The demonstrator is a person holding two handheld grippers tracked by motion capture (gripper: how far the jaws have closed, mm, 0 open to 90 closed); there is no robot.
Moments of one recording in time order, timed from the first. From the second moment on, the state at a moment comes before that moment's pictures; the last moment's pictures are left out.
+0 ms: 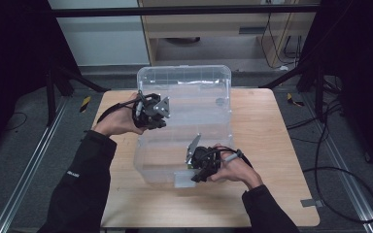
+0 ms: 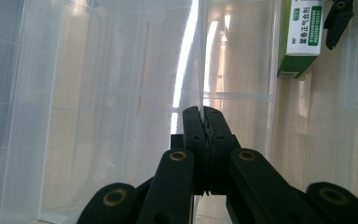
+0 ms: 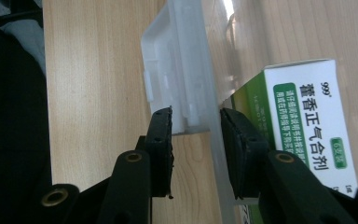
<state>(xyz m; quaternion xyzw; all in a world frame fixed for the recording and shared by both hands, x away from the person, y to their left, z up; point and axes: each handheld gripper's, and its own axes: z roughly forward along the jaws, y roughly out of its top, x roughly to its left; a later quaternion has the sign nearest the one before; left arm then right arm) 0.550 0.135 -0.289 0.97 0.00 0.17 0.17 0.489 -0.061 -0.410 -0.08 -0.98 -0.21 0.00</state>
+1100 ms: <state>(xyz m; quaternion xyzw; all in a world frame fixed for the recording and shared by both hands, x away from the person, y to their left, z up) 0.516 0.145 -0.306 0.97 0.01 0.15 0.19 0.482 -0.065 -0.411 -0.07 -0.97 -0.23 -0.02</state>
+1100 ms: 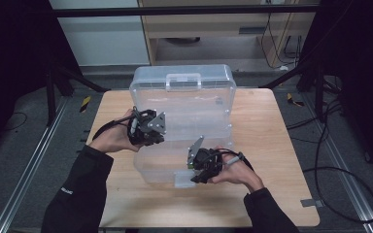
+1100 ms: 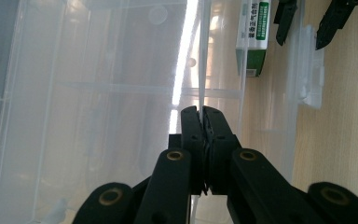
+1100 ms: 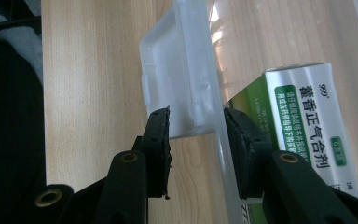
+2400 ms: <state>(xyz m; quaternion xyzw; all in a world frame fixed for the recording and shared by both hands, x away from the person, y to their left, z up) 0.502 0.145 -0.317 0.97 0.02 0.14 0.20 0.462 -0.160 -0.358 -0.24 -0.85 -0.46 -0.10</state>
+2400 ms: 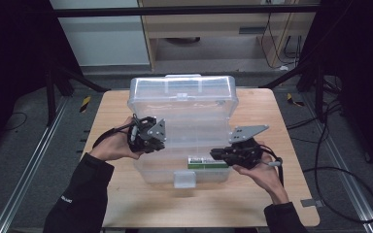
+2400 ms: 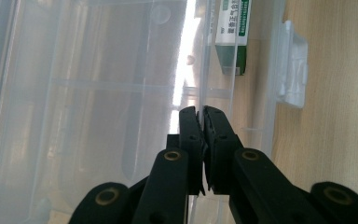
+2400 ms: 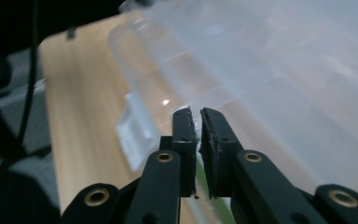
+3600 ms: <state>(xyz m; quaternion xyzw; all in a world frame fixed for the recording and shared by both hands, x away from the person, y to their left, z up) 0.498 0.144 -0.321 0.97 0.02 0.14 0.19 0.504 -0.203 -0.335 -0.40 -0.72 -0.53 -0.22</state>
